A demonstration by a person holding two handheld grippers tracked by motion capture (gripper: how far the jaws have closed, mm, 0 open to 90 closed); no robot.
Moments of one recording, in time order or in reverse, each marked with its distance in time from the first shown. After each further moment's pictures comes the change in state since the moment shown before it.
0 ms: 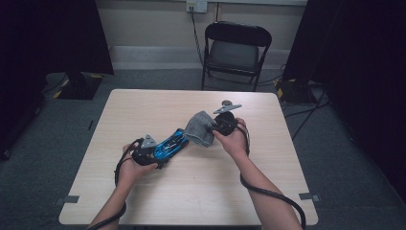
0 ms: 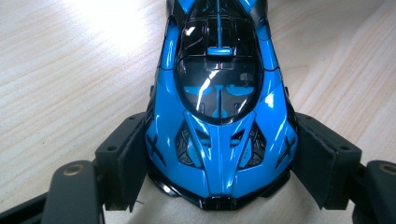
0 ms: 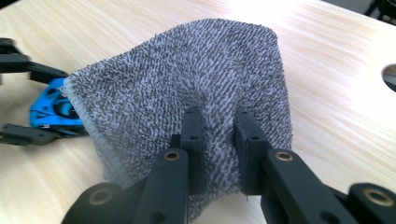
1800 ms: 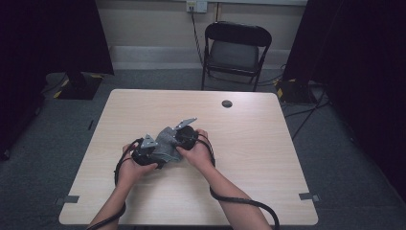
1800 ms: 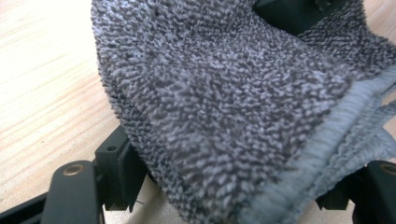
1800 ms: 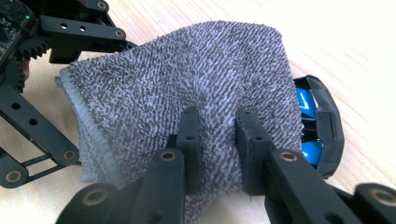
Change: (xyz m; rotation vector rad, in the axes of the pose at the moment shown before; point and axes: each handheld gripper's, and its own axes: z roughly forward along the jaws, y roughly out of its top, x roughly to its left) left arm 0.000 0.000 0.000 0.002 -0.001 -0.002; right arm 0.098 0.006 0.074 0.081 0.119 -0.165
